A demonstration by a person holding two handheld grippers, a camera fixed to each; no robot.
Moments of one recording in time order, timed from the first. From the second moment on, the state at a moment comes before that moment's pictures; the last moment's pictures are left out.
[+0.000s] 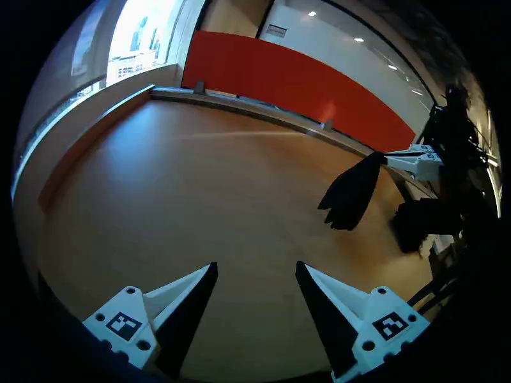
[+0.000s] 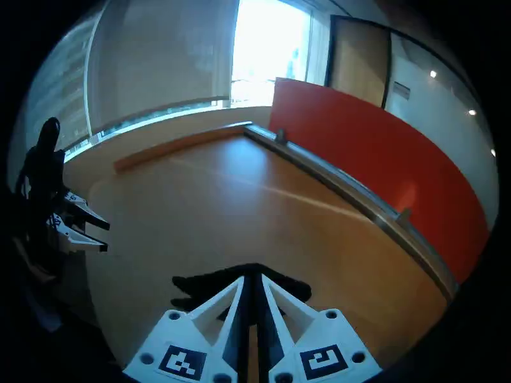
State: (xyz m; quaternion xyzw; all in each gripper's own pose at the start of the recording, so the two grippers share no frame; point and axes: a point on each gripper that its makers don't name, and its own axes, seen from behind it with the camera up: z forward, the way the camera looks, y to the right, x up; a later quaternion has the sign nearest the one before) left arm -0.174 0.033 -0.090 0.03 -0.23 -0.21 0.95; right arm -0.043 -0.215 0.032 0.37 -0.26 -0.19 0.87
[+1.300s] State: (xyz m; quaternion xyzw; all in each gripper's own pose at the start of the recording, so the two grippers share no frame) left arm -0.141 0.113 -0.040 -0.01 -0.24 -0.17 0.95; right arm 0.017 0.103 0.088 0.20 -0.28 -0.17 0.92
